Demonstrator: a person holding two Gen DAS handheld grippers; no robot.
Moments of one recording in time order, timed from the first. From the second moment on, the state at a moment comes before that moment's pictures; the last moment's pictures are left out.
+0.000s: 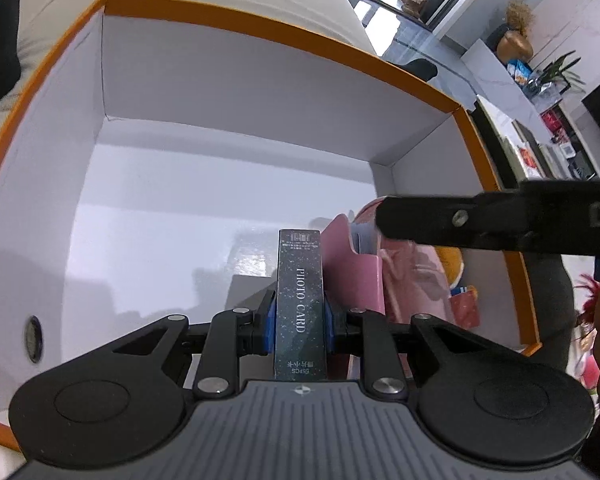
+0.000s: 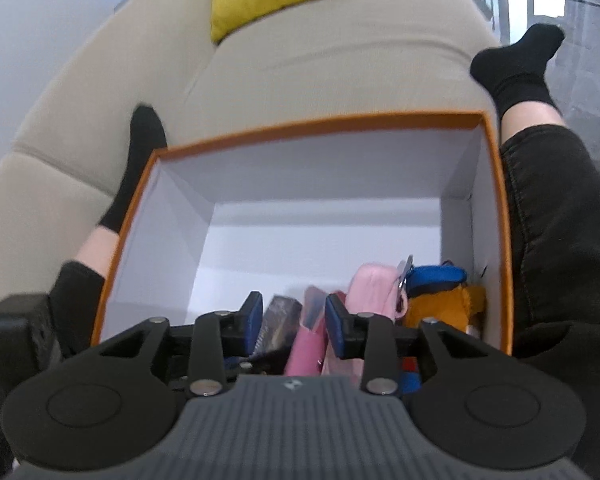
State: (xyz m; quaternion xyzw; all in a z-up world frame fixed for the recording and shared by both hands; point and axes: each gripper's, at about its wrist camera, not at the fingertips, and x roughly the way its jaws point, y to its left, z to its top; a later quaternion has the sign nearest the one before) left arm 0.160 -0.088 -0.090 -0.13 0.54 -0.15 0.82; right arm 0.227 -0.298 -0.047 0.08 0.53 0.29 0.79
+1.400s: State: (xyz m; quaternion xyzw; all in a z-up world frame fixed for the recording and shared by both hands) left arm 0.134 -0.065 -0.069 -0.13 0.50 -0.18 0.84; right arm 0.177 -0.304 -0.044 0.05 0.44 0.32 0.84
